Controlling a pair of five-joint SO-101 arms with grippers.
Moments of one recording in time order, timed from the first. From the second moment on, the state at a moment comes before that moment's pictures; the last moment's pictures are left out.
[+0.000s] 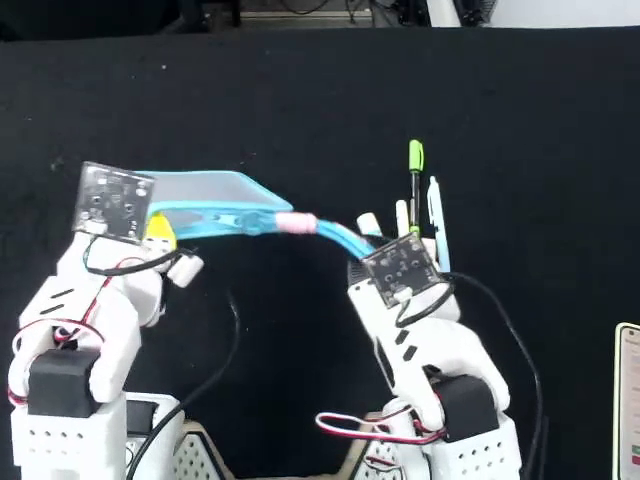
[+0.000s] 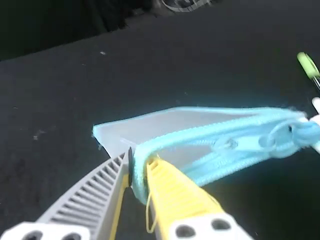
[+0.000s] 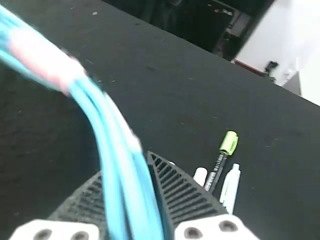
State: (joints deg) left arm -3.3 -73.6 42.8 67.6 -11.3; right arm -13.8 -93.9 74.5 54.7 15.8
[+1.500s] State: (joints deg) left arm -4.3 -74.2 46.1 69.0 -10.1; right arm -53.1 -64.5 46.4 64.2 17.3
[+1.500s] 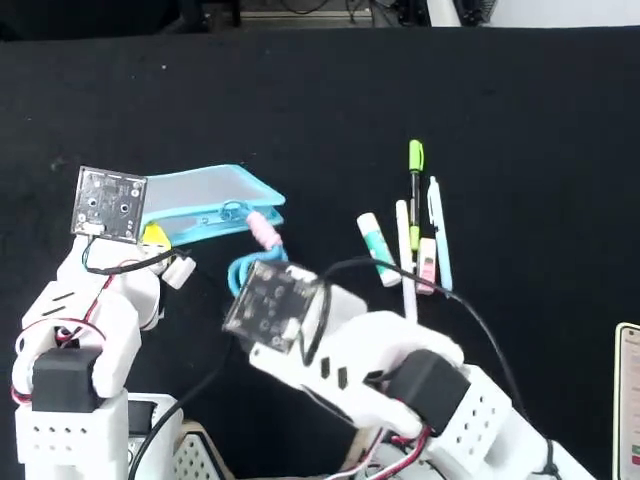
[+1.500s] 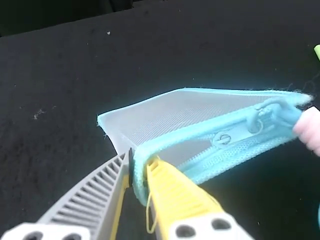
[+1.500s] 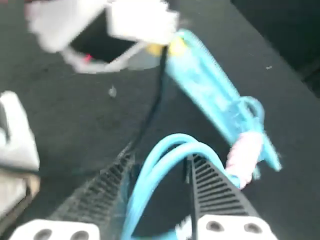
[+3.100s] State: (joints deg) left arm -6.6 -74.1 46.1 70.0 -8.0; right arm -45.9 -55.2 68.1 29.1 -4.4
